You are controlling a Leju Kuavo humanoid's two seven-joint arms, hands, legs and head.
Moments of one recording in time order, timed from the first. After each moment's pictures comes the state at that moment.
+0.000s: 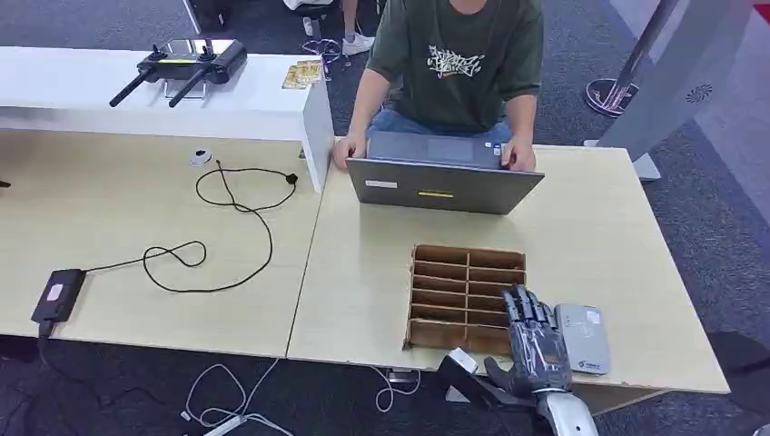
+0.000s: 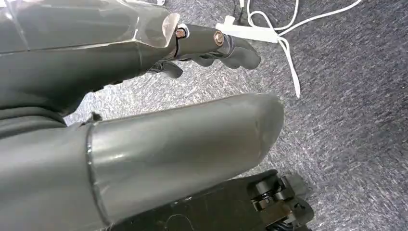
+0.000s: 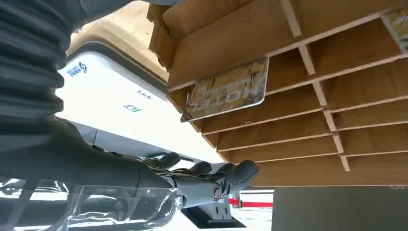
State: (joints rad) left arm -0.09 -0.19 -0.68 -0.40 -0.17 0.53 0.18; right arm 0.08 -0.12 0.33 -1.59 1.27 -0.09 0.21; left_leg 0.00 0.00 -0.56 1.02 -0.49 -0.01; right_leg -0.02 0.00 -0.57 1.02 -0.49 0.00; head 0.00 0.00
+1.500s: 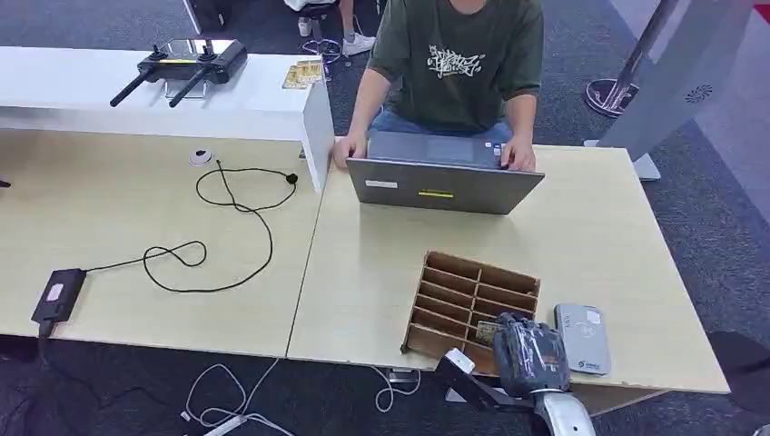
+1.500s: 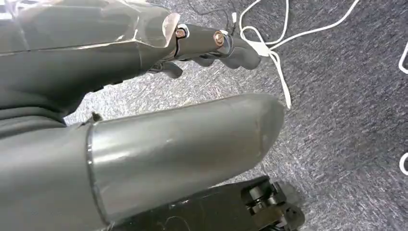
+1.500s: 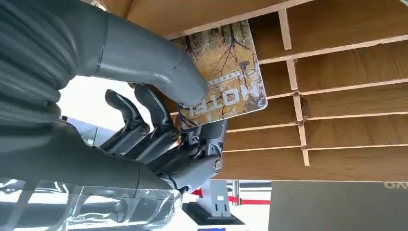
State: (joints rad) left arm -0.04 -0.19 -0.61 -0.51 -0.32 0.54 0.22; right arm 0.09 -0.11 0.33 -1.60 1.29 -0.07 0.22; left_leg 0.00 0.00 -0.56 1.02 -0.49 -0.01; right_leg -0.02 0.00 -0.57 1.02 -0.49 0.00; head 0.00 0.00
